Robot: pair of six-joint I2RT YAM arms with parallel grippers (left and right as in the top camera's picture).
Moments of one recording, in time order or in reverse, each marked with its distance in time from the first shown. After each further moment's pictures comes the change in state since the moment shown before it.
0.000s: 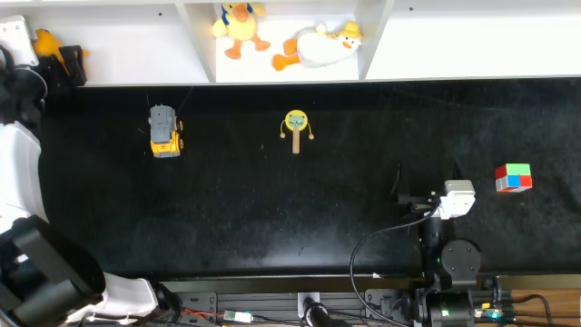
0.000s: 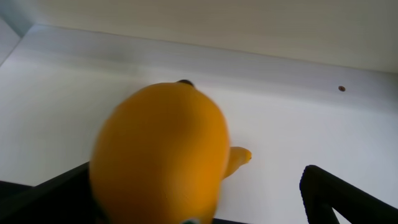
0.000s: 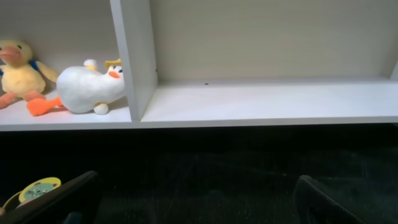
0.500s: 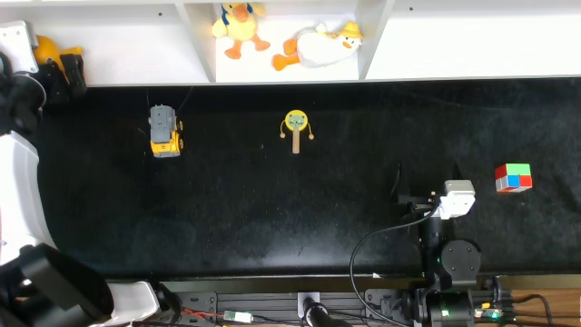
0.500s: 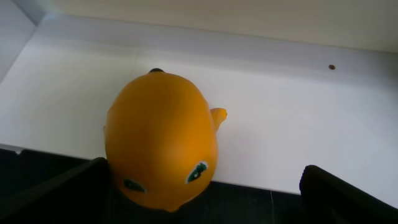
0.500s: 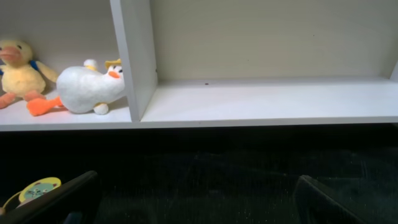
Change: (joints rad) left arm -0.004 -0.102 0.000 -0.152 -0.046 0.038; right arm 0.000 0.000 0.000 0.001 0.000 0.000
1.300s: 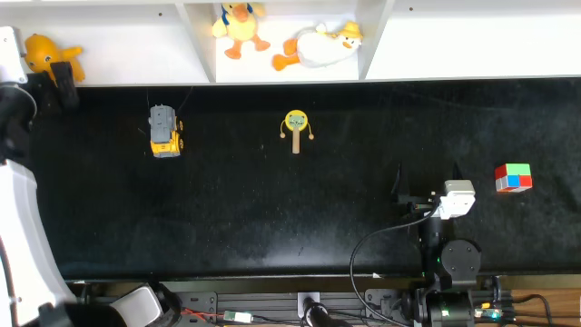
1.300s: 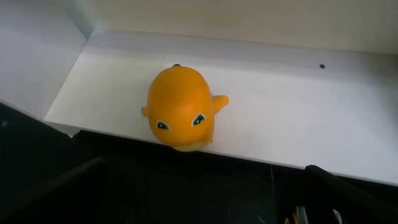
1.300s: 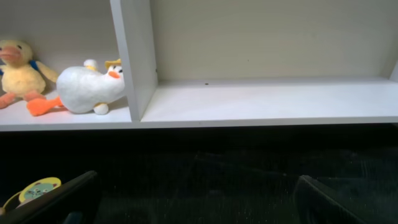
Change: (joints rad) left arm 0.000 -0.182 0.000 -0.143 -0.074 0.024; right arm 0.000 0.000 0.000 -0.001 0.000 0.000
